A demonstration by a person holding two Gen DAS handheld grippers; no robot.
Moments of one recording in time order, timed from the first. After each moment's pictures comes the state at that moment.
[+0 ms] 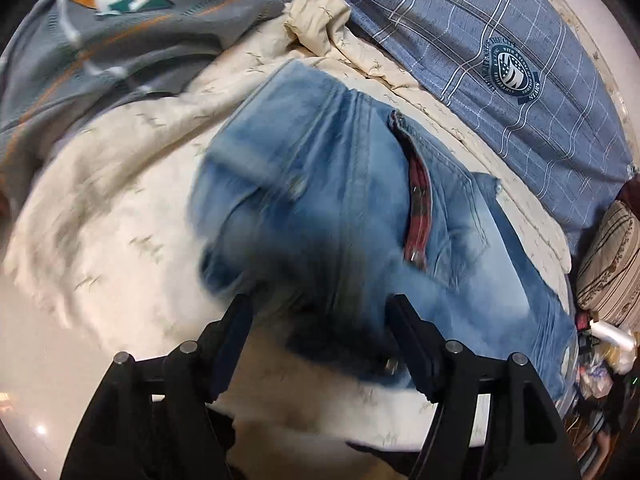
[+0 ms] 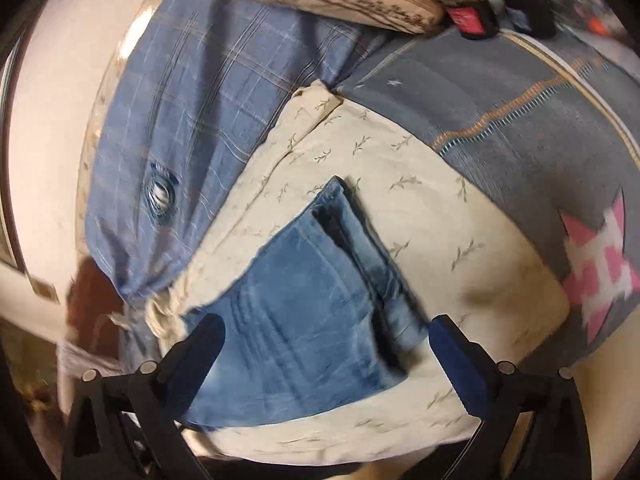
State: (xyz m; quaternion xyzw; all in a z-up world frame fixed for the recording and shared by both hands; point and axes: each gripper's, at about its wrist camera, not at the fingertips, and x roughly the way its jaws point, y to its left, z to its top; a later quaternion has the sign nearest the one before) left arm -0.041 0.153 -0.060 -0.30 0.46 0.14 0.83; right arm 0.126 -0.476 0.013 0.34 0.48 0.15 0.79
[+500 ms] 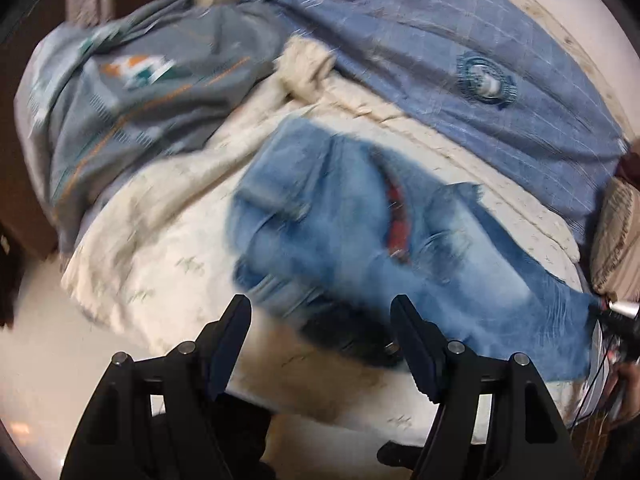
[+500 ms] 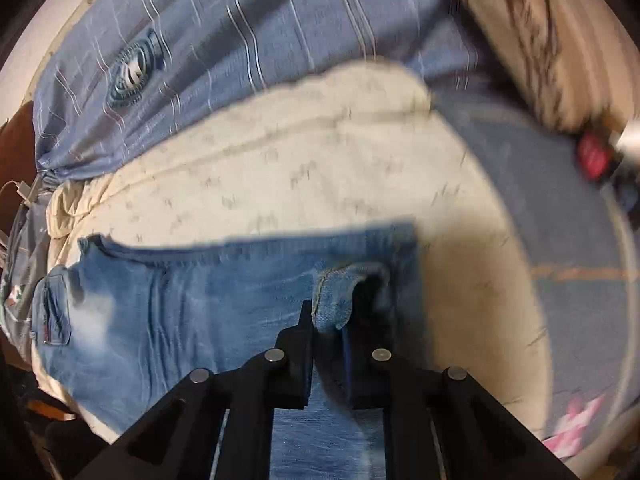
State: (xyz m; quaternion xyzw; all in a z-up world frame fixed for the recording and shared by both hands) left arm -0.064 0.129 -0.015 -0.22 0.40 0.16 0.87; right arm 0.197 -0.384 0.022 0.04 0.50 0.12 0.86
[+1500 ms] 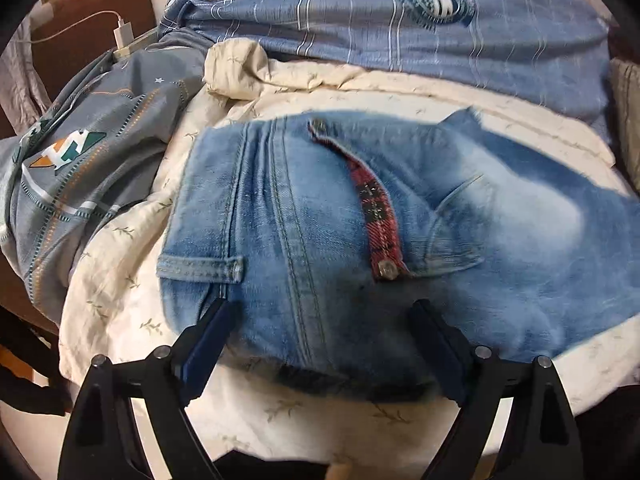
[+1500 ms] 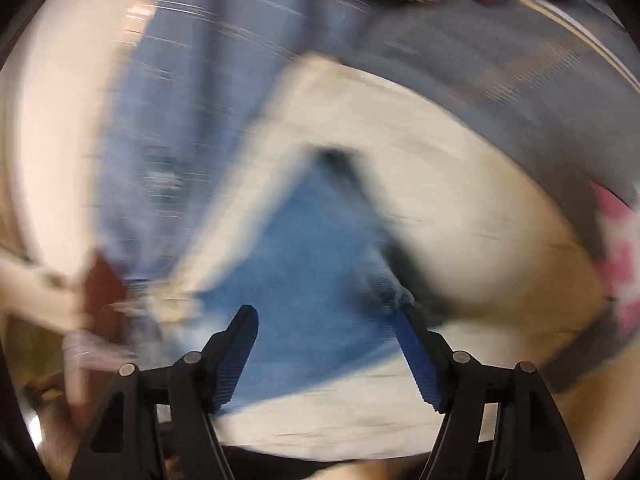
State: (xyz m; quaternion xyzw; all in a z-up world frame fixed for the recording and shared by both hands) left arm -0.011 0.085 -0.044 -0.06 0.45 0.16 0.87; right arm 0.097 -0.488 -0.034 0.40 0.50 0.14 0.76
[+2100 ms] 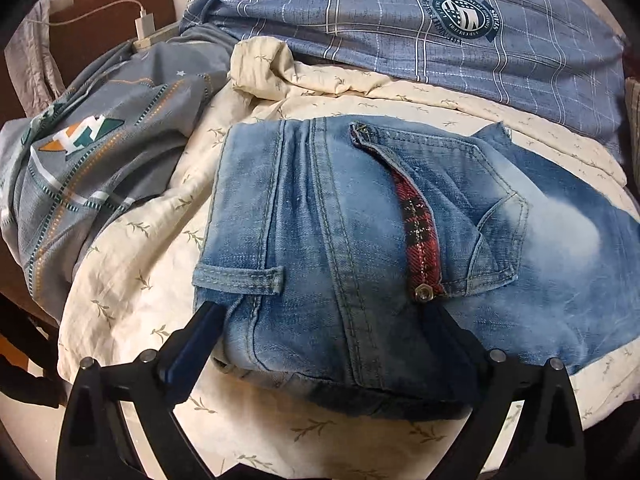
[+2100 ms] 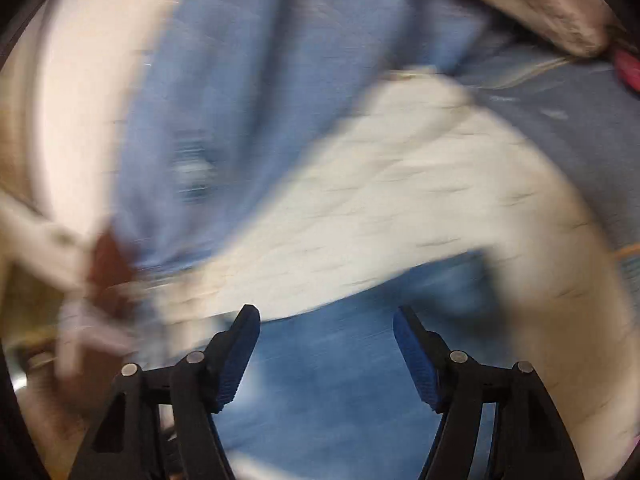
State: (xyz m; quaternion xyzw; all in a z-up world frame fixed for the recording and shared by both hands) left arm -0.007 0.107 -0.058 -0.07 0.44 0.19 0.88; right arm 0.221 -0.443 -0.030 0.35 0.52 0.14 0.76
